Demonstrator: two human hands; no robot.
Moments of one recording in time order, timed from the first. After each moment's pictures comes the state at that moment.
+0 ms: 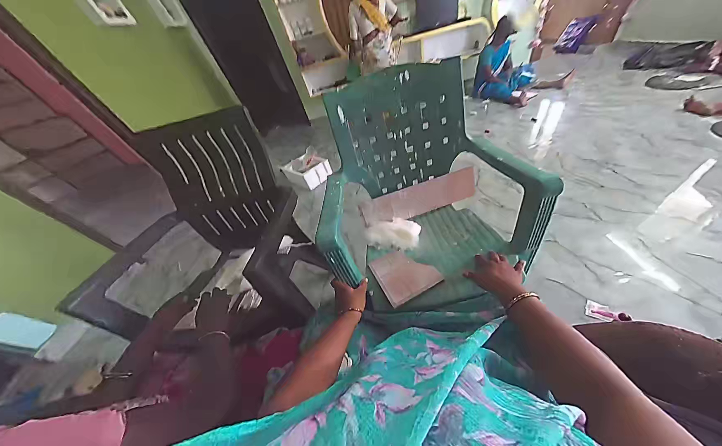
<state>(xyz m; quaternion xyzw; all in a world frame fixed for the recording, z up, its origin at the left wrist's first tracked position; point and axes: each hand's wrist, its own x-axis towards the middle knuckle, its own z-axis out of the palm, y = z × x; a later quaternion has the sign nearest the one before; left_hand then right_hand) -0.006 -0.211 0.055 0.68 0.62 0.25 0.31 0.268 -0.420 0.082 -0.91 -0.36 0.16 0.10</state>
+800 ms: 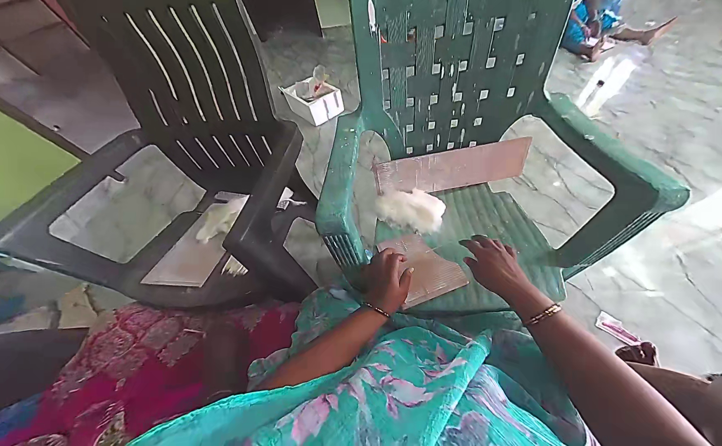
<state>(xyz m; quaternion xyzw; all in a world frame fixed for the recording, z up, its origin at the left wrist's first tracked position) 0.021 -0.213 0.043 0.87 0.35 0.24 0.23 0.249 -0.327 0.089 -0.83 -0.53 0.13 0.11</state>
